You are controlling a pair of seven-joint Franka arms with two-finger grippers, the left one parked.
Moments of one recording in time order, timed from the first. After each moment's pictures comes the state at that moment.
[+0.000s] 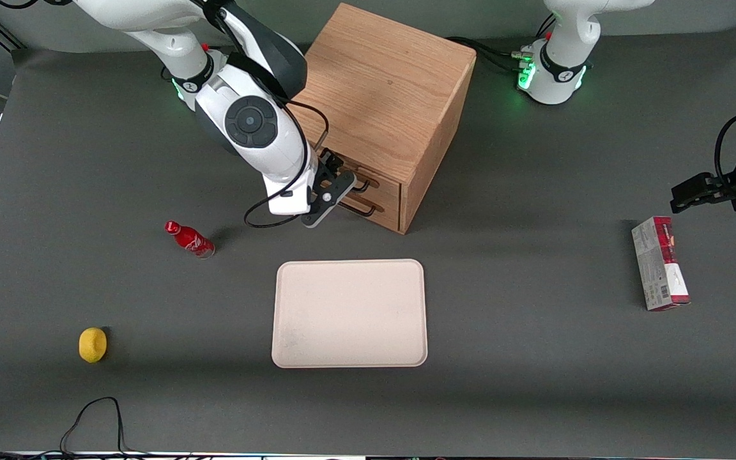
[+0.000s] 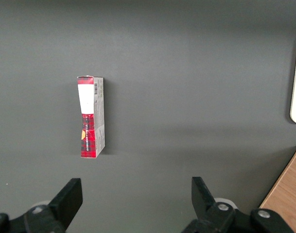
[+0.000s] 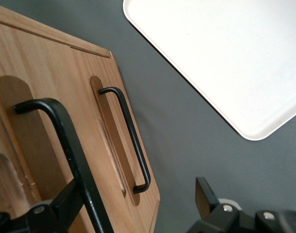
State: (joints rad) arm 0.04 0.40 0.71 -1.68 -0.11 1.91 -0.03
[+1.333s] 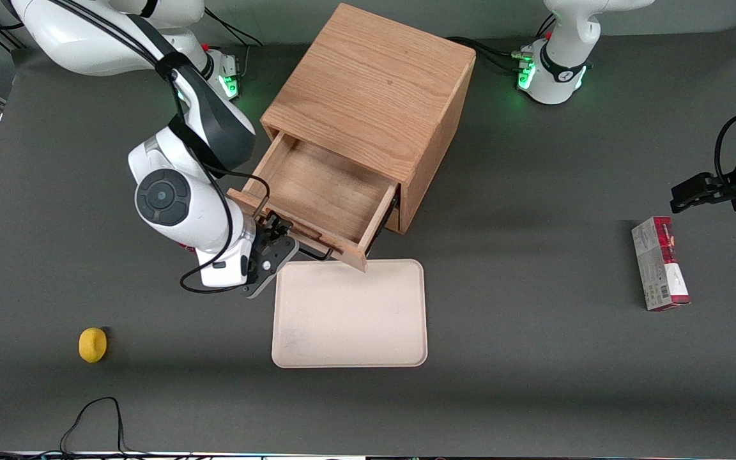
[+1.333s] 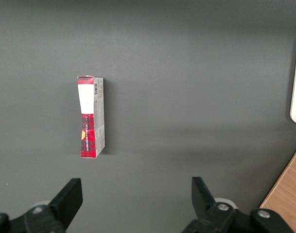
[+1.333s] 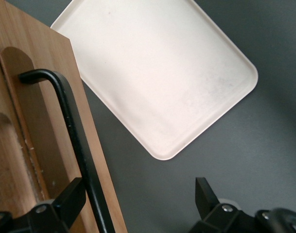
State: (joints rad) arm 0.01 0.53 0.55 -1.43 -0.16 1.88 -0.27
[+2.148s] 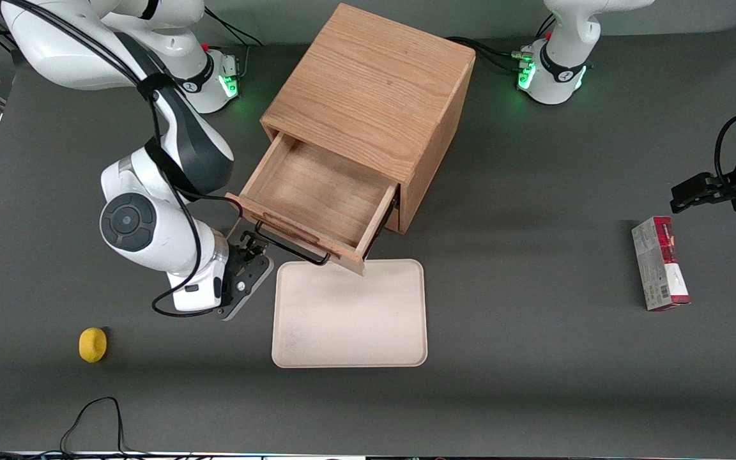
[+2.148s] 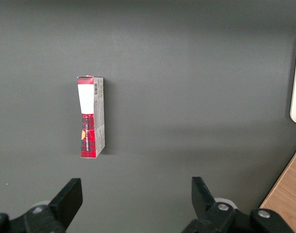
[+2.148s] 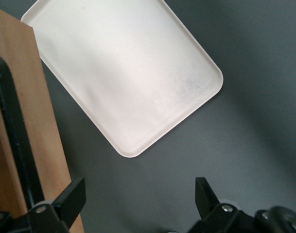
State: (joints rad) arm 0.00 0.58 0.48 -1.35 -0.18 1.86 -0.40
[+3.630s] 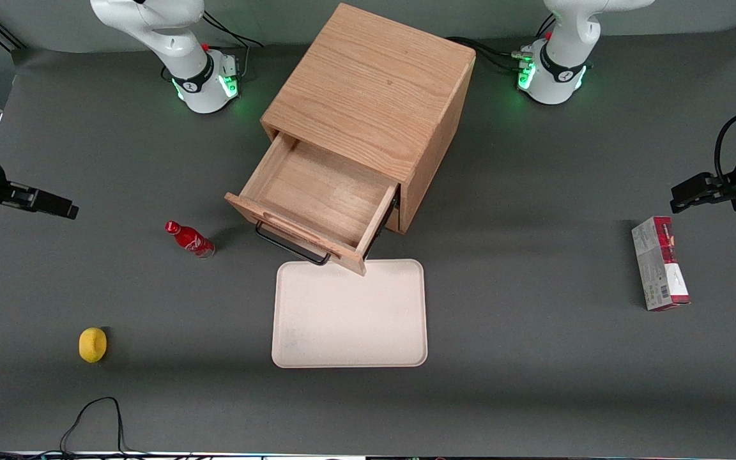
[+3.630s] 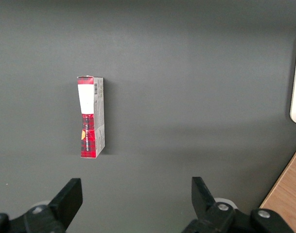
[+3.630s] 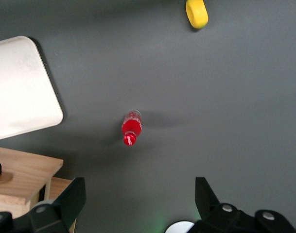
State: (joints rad) arm -0.01 0.16 0.01 -1.37 -0.01 1.40 0.26
